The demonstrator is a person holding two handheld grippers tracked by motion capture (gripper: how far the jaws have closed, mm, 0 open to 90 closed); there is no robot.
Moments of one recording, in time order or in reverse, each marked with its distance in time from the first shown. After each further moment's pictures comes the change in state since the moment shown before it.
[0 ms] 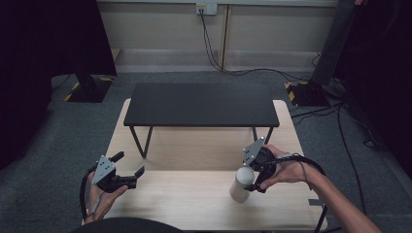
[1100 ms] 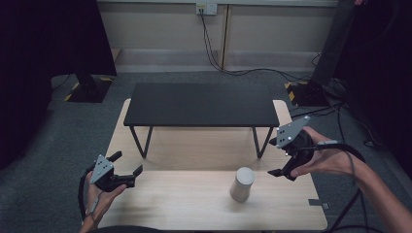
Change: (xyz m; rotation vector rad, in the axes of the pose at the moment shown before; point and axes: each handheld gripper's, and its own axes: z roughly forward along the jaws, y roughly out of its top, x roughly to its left) left arm 0.001 0.001 -0.002 0.001 0.016 -0.011; right arm 0.031 -0.018 -0.107 -0.074 -0.143 0.033
